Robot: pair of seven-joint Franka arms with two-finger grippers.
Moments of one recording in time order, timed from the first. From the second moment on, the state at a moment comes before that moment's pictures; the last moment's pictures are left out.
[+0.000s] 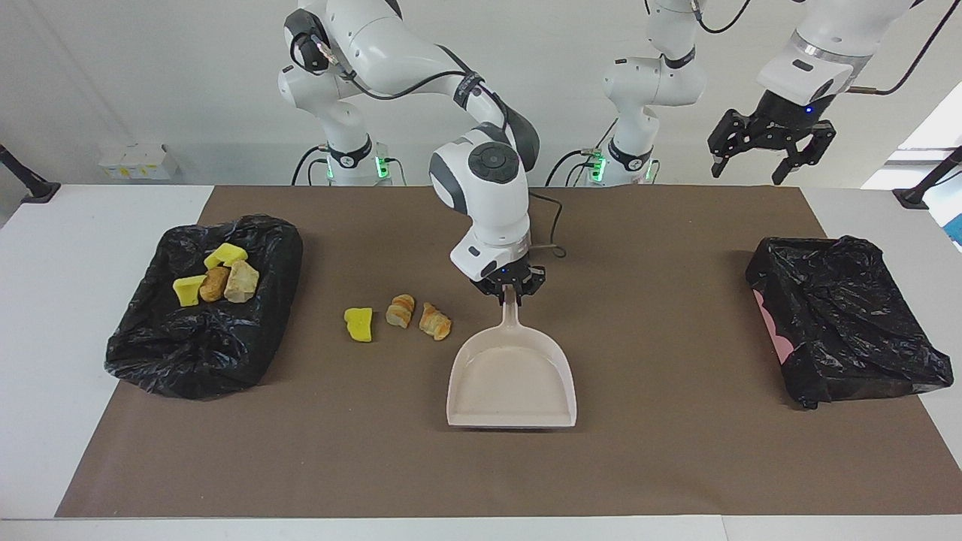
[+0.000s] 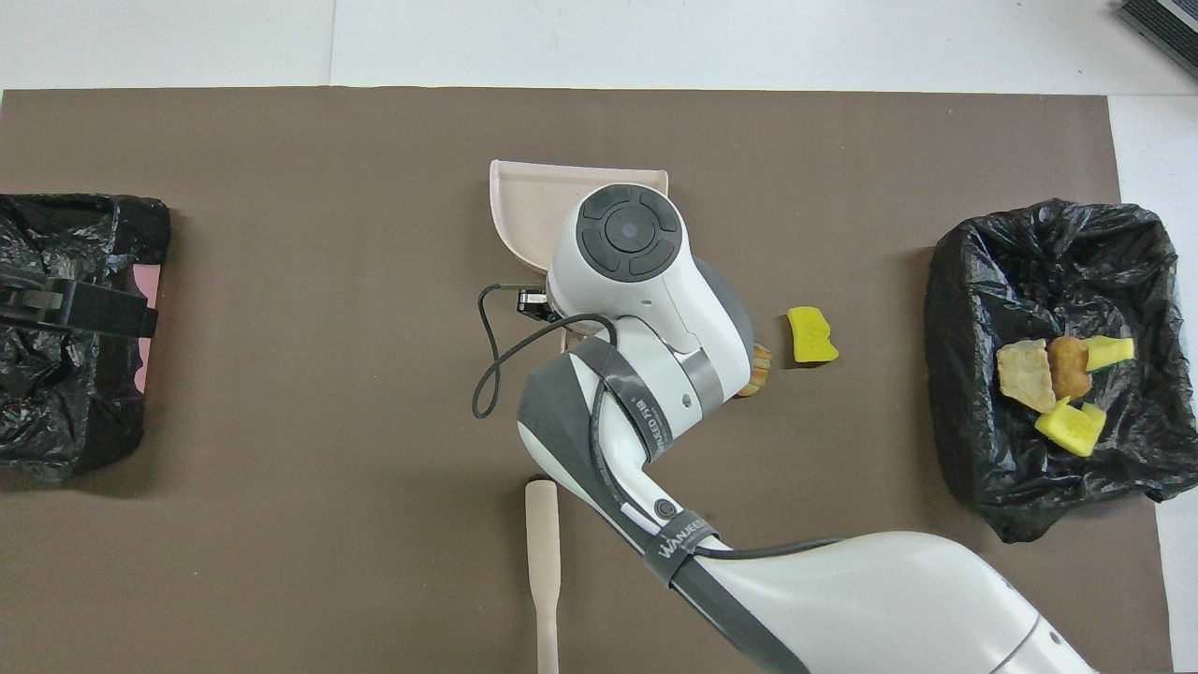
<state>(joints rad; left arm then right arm) -0.18 -0.04 0.04 -1.47 -0.03 1.48 0.07 0.47 0.54 0.14 -1.41 0.01 2.03 0.70</state>
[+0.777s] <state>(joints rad) -0.18 -0.04 0.04 -1.47 -0.03 1.48 0.07 0.52 0.62 0.14 -1.35 0.00 2.04 0.75</state>
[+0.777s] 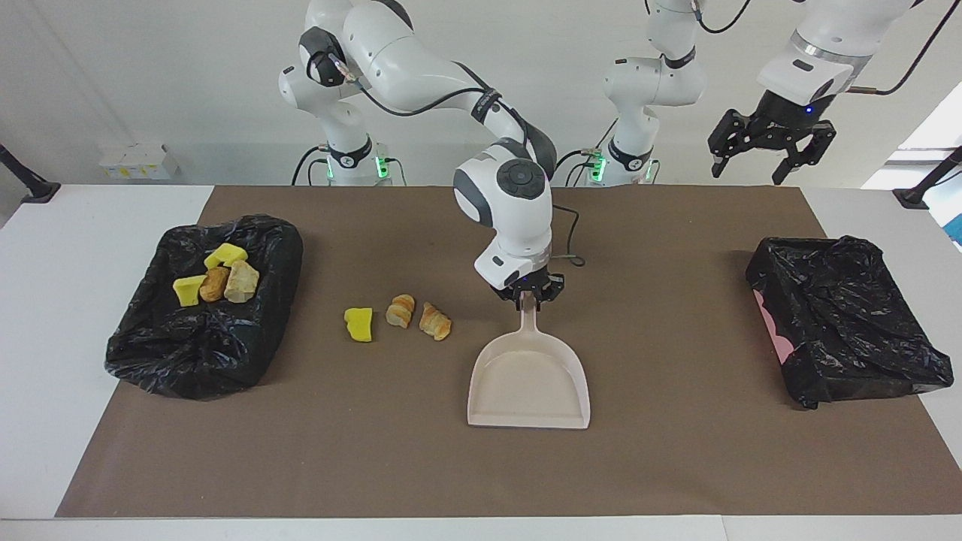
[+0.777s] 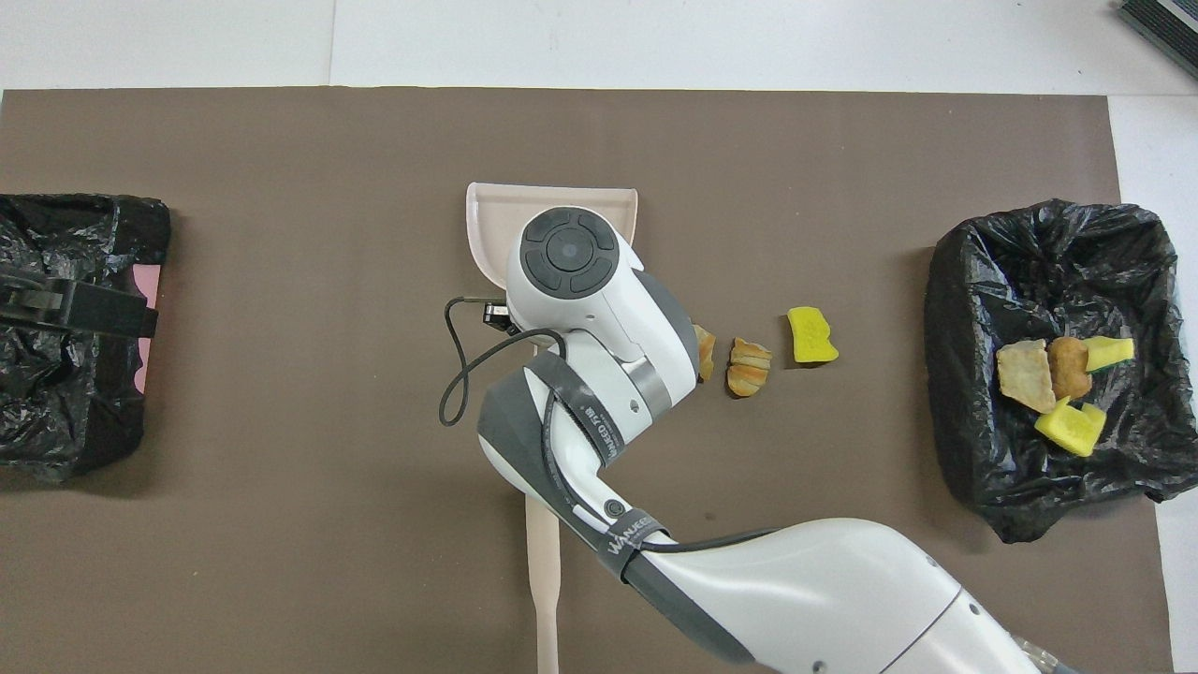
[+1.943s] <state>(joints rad) -0.29 0.03 0.01 -1.53 -0.03 1.69 0.00 0.75 0.15 0.16 -1.97 0.11 1.97 0.84</state>
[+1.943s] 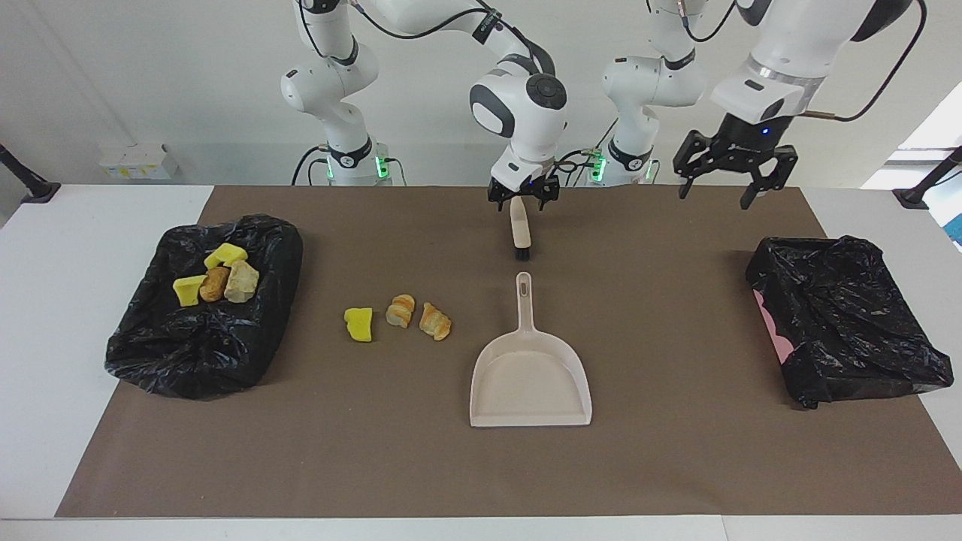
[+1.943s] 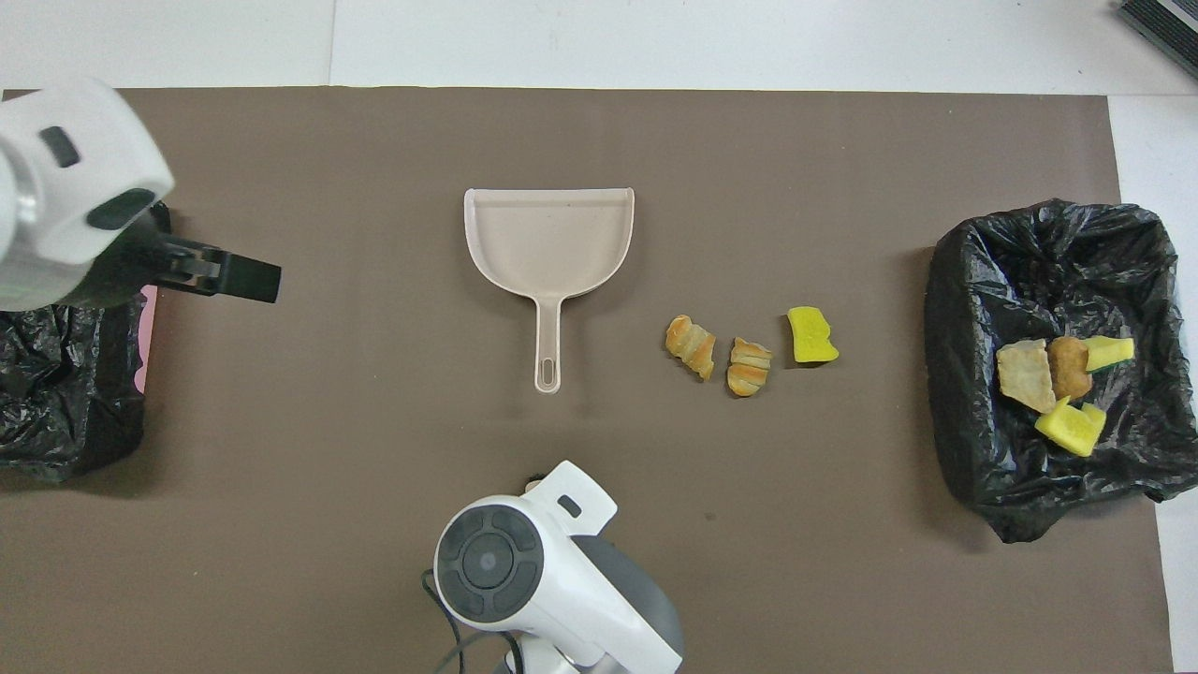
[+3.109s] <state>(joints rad) -0.64 0.29 0.01 -1.85 -0.03 2.26 -0.43 0.89 0.09 0.16 -2.23 0.23 2.18 0.88</state>
